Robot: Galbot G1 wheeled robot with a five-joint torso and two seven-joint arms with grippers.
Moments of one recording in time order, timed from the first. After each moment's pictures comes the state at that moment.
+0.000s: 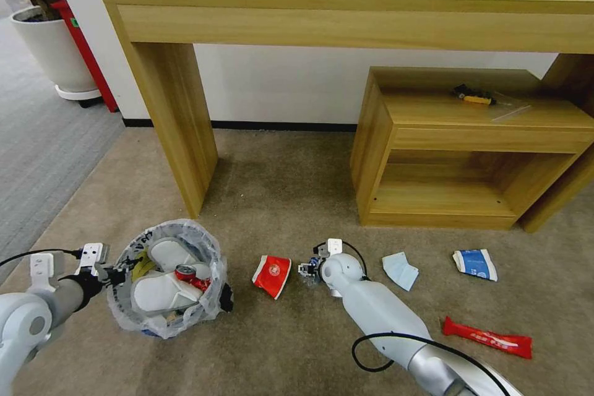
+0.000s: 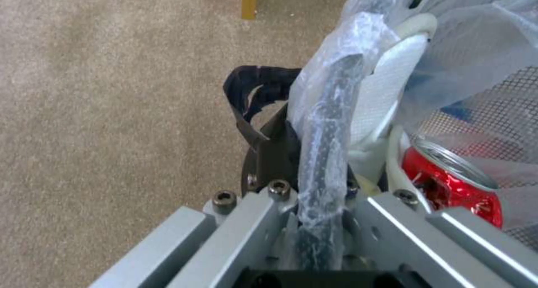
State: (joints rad) left arm 1.51 -0.83 -0.88 -1.93 -0.87 0.74 0.05; right arm -0.64 1.45 -0.14 0.94 0.92 -0.57 0.41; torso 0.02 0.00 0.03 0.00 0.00
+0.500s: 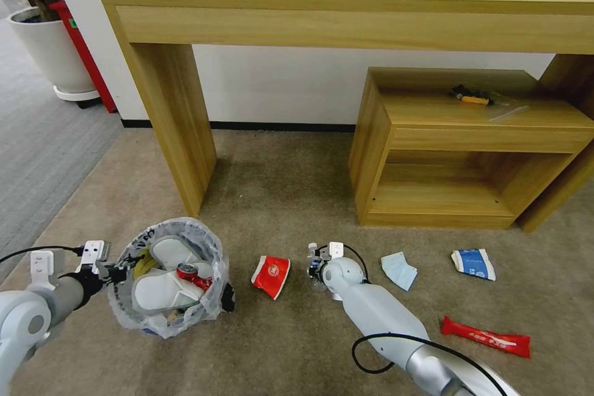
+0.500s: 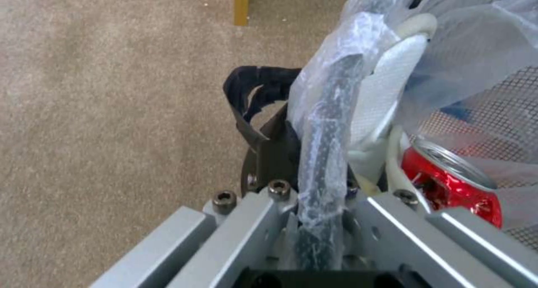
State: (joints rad) left arm 1.51 -0.81 -0.88 -1.94 -0.87 0.74 0.06; right arm -0.66 1.42 -0.13 0.95 0.85 -0.53 0.36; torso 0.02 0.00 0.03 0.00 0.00
